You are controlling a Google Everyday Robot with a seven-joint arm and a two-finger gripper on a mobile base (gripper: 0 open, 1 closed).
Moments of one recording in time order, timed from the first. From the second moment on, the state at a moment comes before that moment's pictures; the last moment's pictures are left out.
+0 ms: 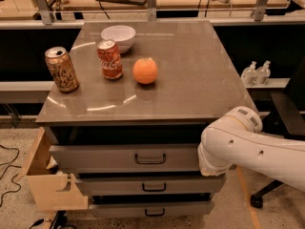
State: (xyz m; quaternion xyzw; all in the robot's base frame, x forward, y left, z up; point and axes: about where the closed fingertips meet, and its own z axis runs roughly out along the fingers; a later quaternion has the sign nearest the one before) arm 0.464 -0.176 0.627 -0.77 0.63 -0.10 0.07
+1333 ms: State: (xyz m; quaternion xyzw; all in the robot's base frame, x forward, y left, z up) arm 0.455 -0.200 0.638 -0.73 0.67 -0.09 0.08
